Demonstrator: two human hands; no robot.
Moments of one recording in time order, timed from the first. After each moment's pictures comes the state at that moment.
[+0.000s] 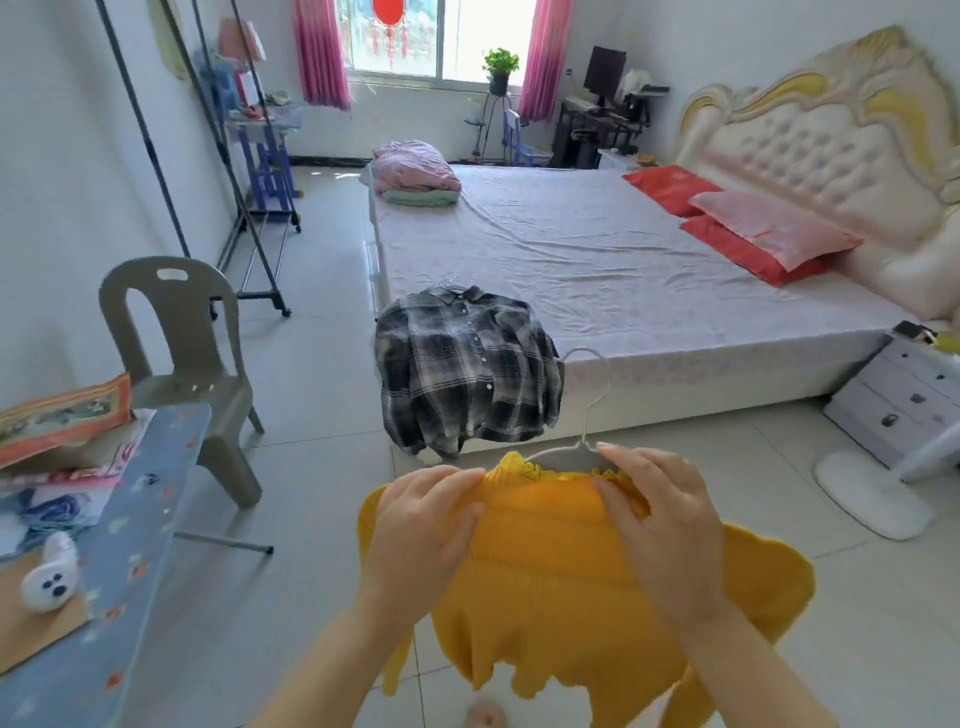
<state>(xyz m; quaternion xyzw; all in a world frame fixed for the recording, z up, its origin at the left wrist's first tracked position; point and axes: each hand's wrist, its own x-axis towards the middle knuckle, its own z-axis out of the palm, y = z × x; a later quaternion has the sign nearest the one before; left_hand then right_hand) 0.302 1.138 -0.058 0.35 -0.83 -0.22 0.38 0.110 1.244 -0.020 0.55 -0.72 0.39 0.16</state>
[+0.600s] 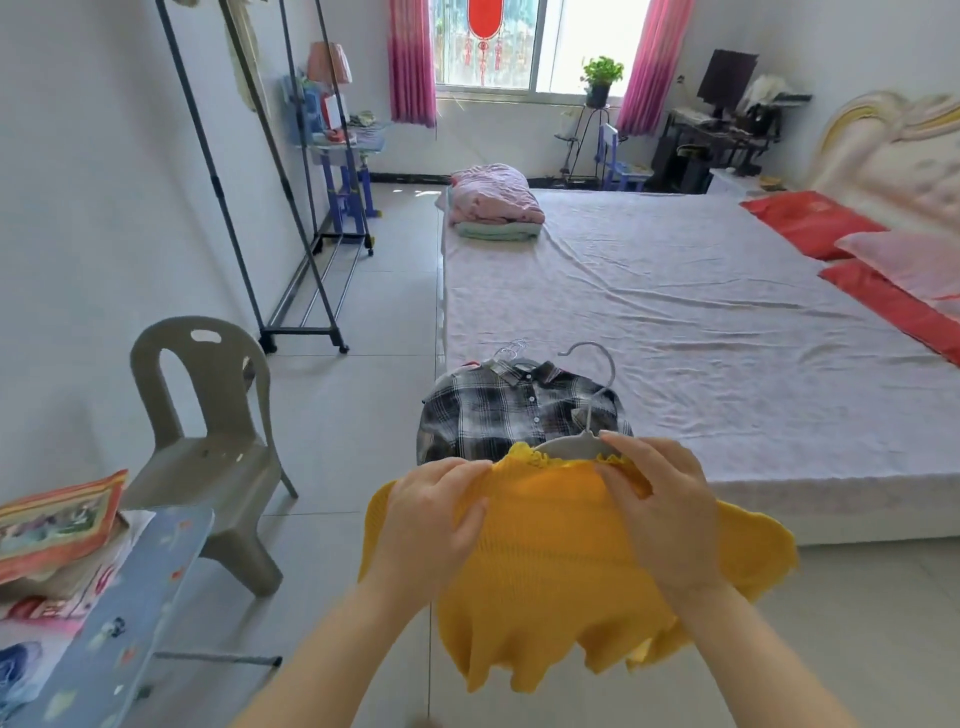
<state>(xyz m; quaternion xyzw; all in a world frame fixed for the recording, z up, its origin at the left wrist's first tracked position) 0.179 0.801 -0.044 0.43 -0.80 -0.20 0.36 -0.031 0.860 -0.022 0.56 -0.70 0.44 0.04</state>
